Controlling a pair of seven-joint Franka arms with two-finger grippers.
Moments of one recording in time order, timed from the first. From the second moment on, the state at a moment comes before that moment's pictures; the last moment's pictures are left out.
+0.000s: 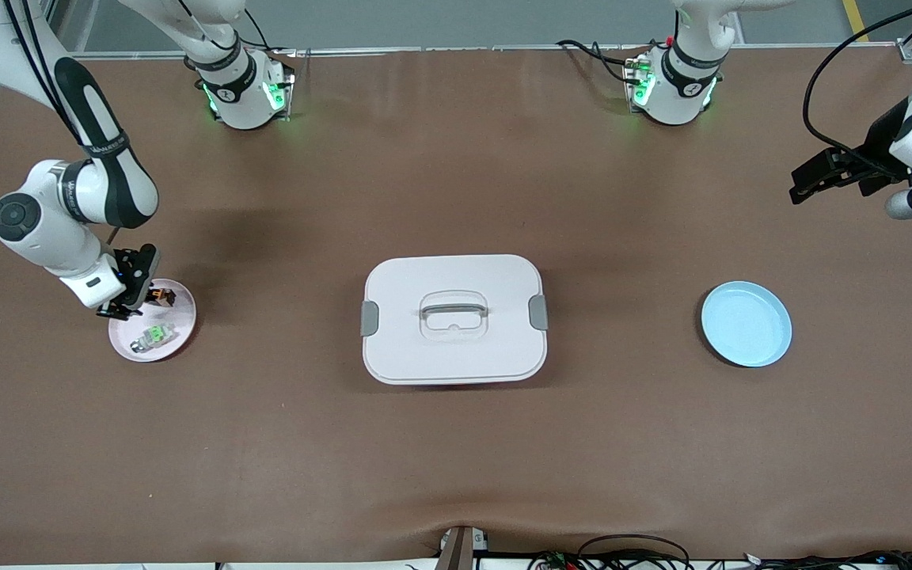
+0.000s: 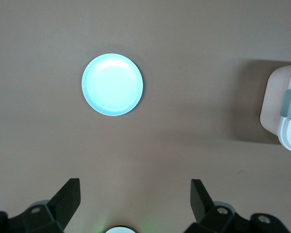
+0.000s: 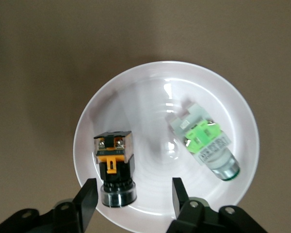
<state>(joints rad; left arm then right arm) 0.03 -0.04 -0.11 -1.61 -0.01 1.51 -0.19 -0.22 0.29 -0.01 -2.28 -0.17 2.63 -1.52</state>
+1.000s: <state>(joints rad) 0.03 -0.04 -0.11 -1.61 -0.01 1.51 -0.19 -0.22 0.18 0.00 -2.03 -0.08 2.32 -1.28</state>
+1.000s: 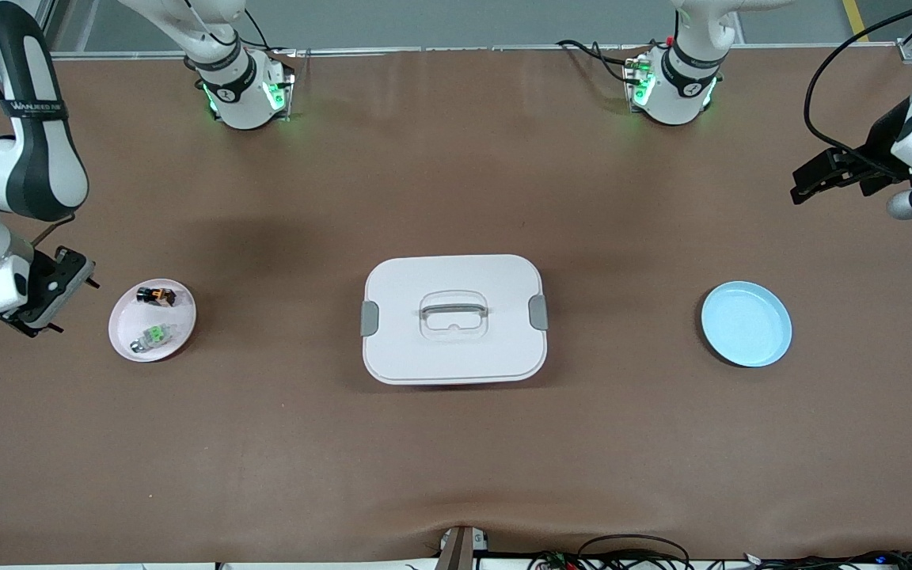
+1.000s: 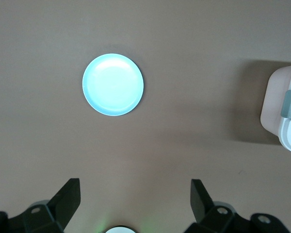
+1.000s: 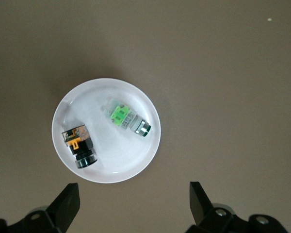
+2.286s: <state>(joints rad) 0.03 -0.04 -0.11 -1.61 -0.01 1.51 -0.19 -0.10 0.19 0.01 -1.67 -0.06 1.92 -0.20</state>
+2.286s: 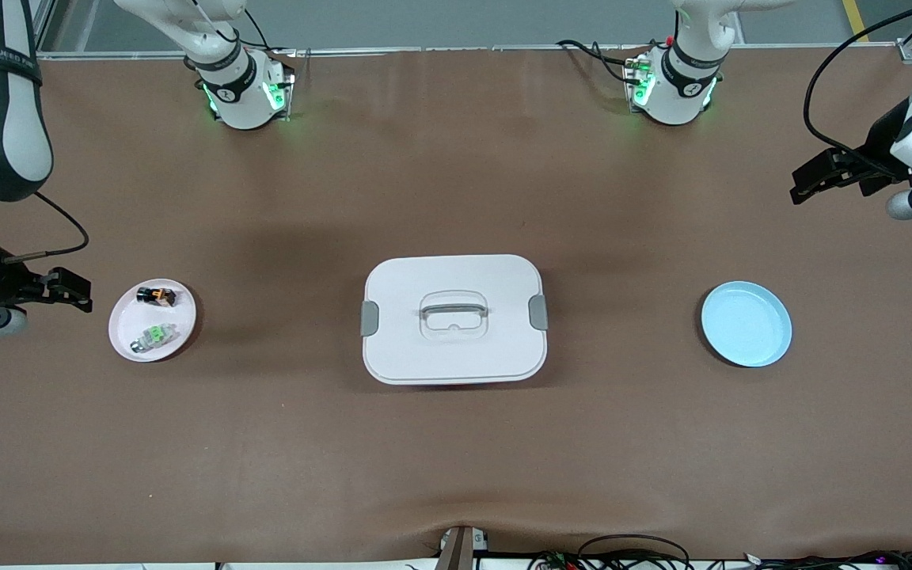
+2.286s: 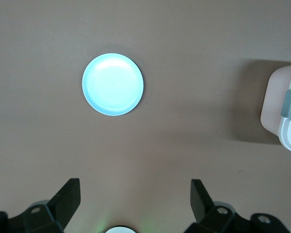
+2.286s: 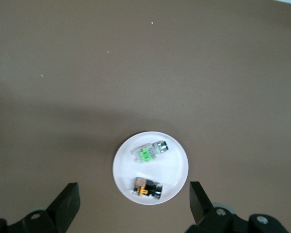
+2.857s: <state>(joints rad) 0.03 -0.04 -0.11 -1.61 -0.01 1.51 -0.19 -0.02 0.18 0.02 -1.55 -0.03 1.74 -0.01</state>
